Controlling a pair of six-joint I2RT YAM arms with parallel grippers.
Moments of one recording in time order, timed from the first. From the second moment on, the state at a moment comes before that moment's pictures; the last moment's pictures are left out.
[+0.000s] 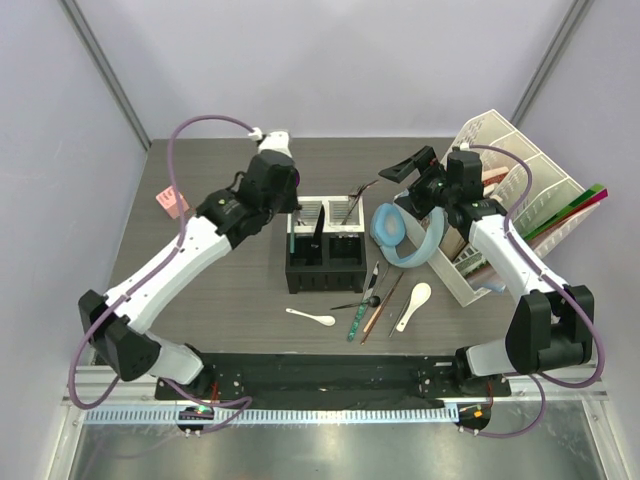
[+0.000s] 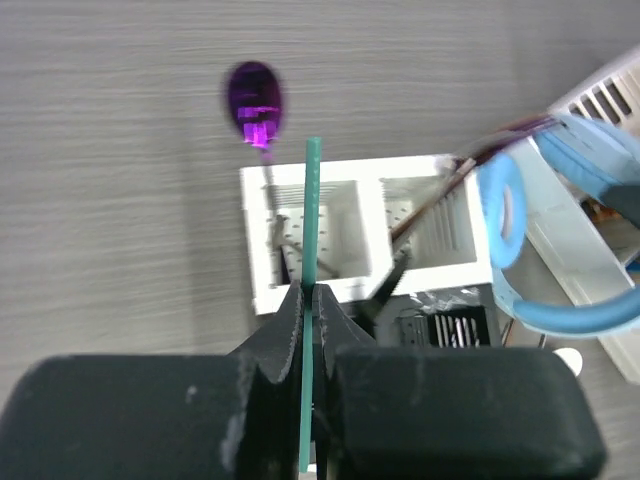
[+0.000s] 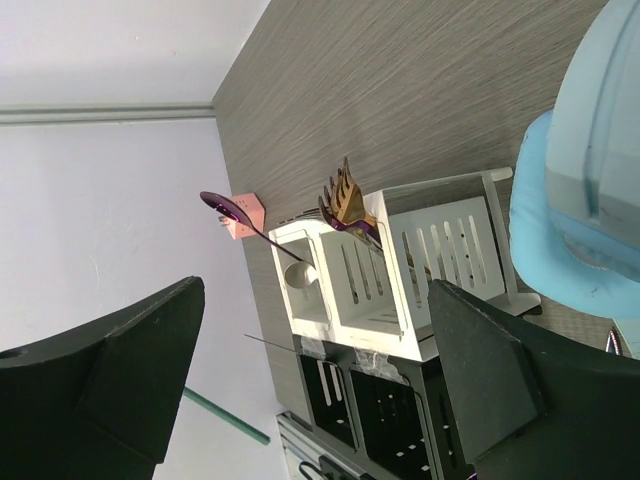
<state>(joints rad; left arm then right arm) -0.66 1.41 1.47 -0.64 -0.37 -0.47 0.16 1.40 1.07 -0.16 -0.36 1.07</state>
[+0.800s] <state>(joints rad) -0.86 1.66 1.47 -0.23 -0.41 -0.35 0.16 1.39 1.07 -0.17 -0.36 1.08</state>
